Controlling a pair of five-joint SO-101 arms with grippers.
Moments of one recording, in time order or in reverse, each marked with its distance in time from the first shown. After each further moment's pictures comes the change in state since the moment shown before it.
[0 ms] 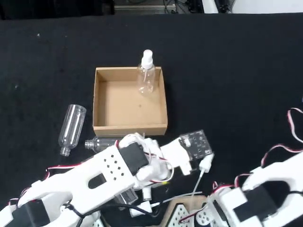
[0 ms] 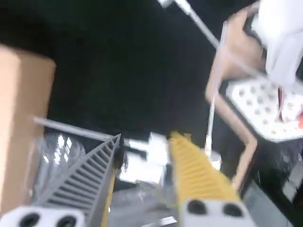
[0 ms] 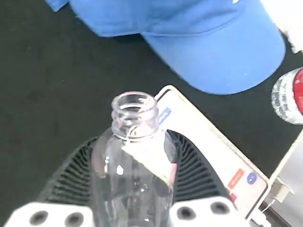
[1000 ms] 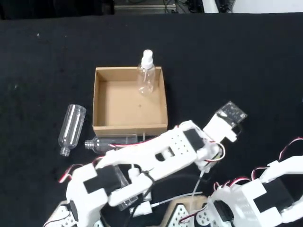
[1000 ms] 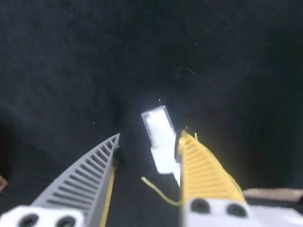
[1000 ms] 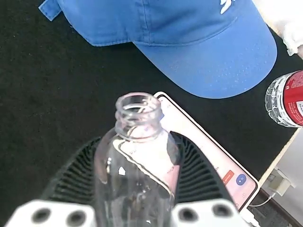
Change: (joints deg) left arm 2.4 48.4 -33.6 -20.8 26.0; right arm 1.0 9.2 -18.5 12.7 0.0
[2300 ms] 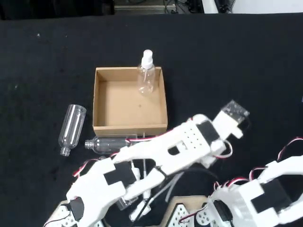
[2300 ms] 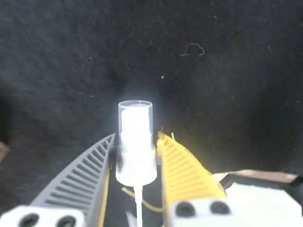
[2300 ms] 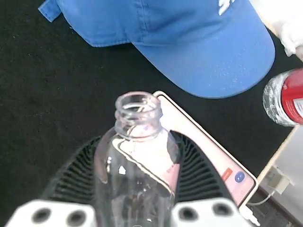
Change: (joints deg) left arm 0.6 10.9 -22.0 22.4 3.0; right arm 0.1 -2.9 0.1 1.0 0.0
